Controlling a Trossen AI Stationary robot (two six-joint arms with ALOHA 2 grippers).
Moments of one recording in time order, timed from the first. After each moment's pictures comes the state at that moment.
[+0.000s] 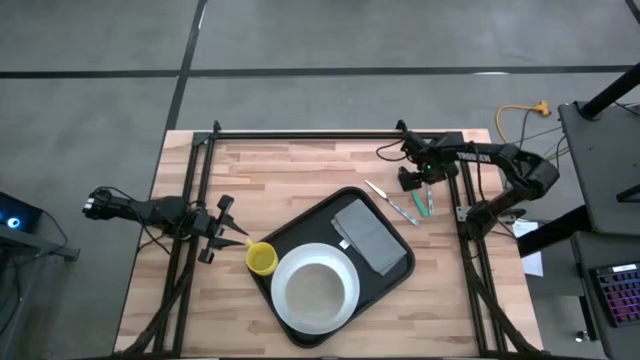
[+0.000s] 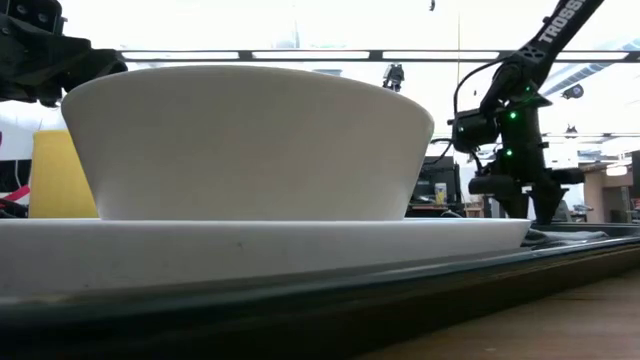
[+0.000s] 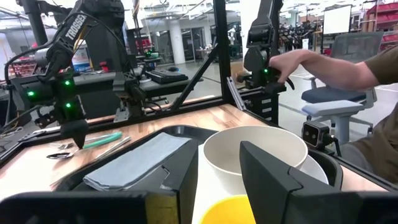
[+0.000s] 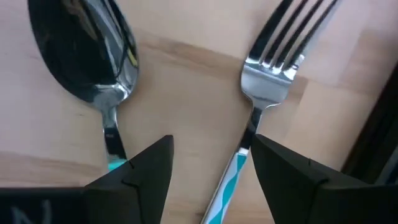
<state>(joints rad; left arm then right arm) -0.21 0.03 0.02 0.00 0.10 0.12 -0.81 1.51 0.73 -0.78 0.11 0.52</state>
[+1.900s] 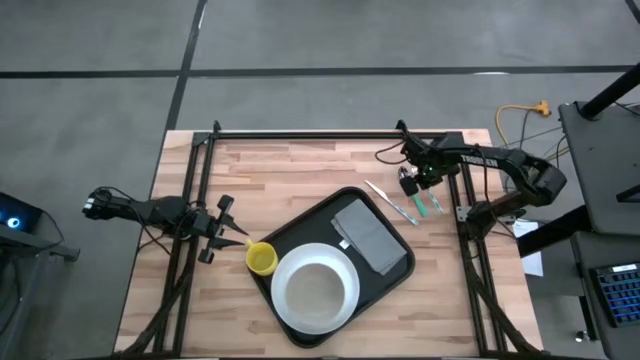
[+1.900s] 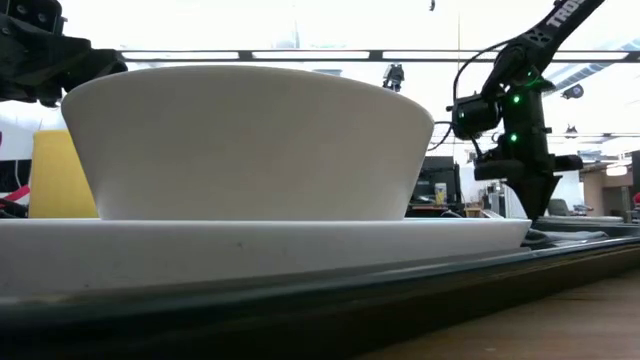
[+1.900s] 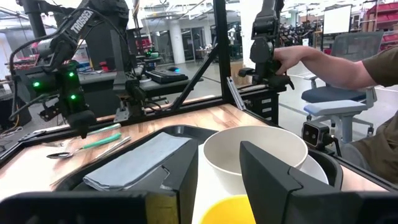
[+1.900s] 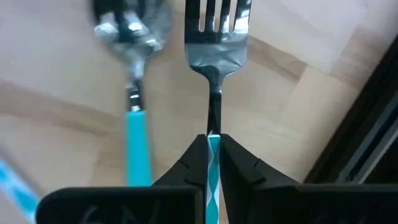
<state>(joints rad) -0.21 0.03 0.02 0.00 0.10 0.12 -0.76 1.43 0.75 -0.89 0.13 0.45</state>
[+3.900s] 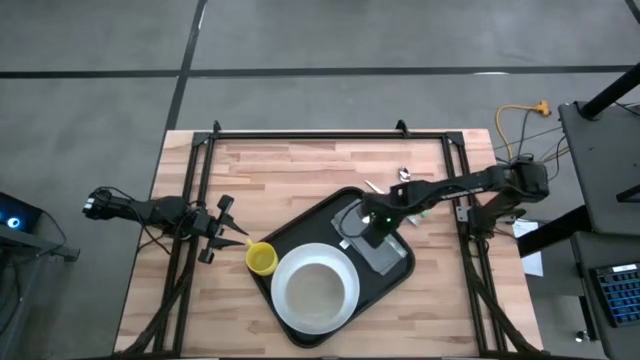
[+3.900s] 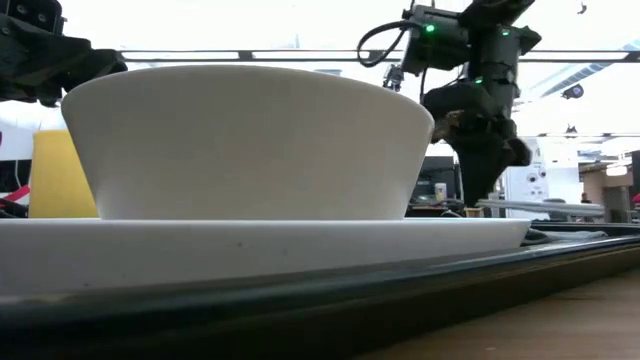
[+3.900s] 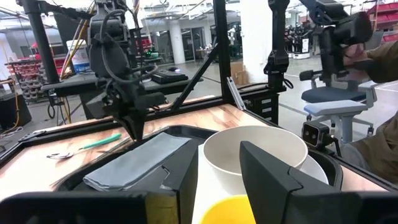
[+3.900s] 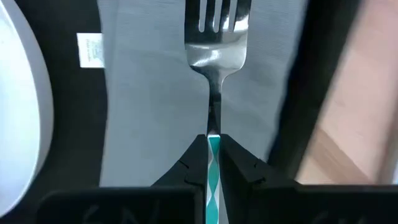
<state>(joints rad) -0.21 0.03 0.02 0.00 0.10 0.12 -0.02 1.56 0.94 -0.70 -0.08 0.81</state>
